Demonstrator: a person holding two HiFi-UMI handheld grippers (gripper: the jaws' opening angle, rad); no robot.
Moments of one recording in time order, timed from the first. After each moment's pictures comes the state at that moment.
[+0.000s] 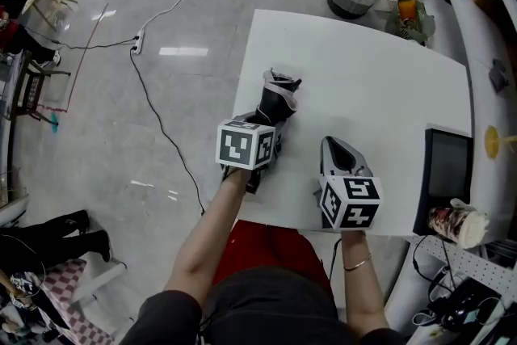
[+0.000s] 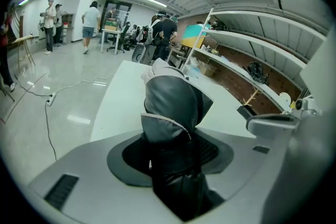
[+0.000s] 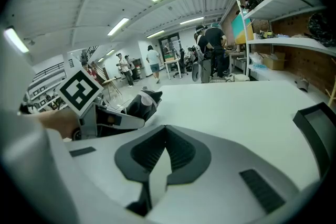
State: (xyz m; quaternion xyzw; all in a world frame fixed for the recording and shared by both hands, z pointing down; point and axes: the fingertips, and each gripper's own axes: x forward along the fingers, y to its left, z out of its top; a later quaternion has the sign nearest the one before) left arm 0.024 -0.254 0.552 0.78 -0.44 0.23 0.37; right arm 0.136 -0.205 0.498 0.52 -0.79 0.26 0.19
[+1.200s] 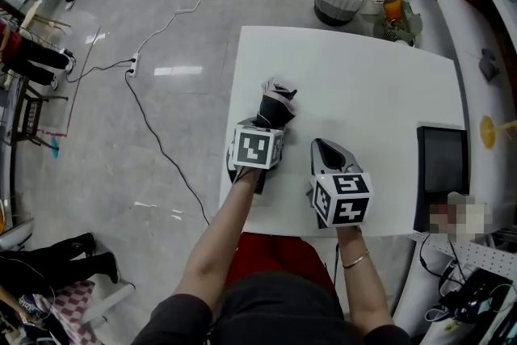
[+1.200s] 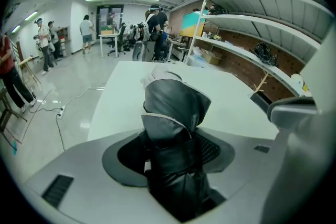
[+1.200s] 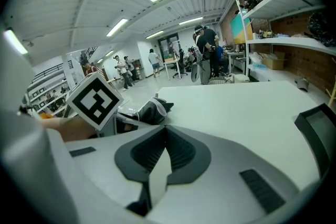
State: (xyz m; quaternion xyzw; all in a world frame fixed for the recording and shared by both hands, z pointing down) left arm 0.028 -0.275 0.574 0.76 -0.47 0.32 0.32; right arm 0.130 -0.218 0.495 0.52 -0.79 0.27 0.19
